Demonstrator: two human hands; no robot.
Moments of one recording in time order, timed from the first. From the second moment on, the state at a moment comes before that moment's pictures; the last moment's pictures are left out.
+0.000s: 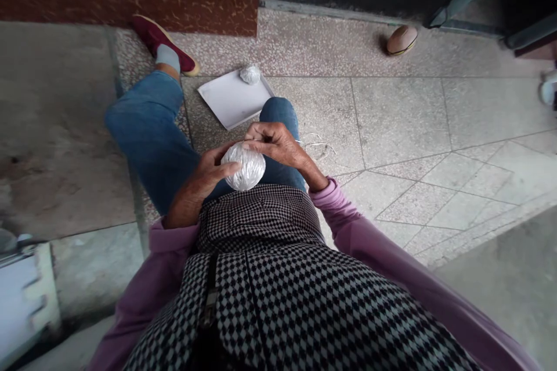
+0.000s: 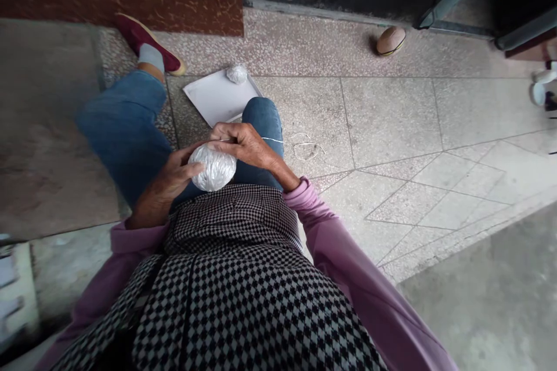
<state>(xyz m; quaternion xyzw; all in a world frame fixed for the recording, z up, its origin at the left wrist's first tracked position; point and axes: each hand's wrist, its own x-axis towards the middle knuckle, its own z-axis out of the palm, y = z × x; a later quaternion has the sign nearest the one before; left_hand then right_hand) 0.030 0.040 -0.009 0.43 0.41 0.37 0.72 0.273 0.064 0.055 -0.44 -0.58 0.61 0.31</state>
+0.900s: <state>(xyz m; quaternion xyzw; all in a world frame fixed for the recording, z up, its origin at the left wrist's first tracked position) 0.040 0.030 0.006 0.35 0.41 0.43 0.73 0.249 0.049 0.000 -0.56 -0.41 0.60 0.39</state>
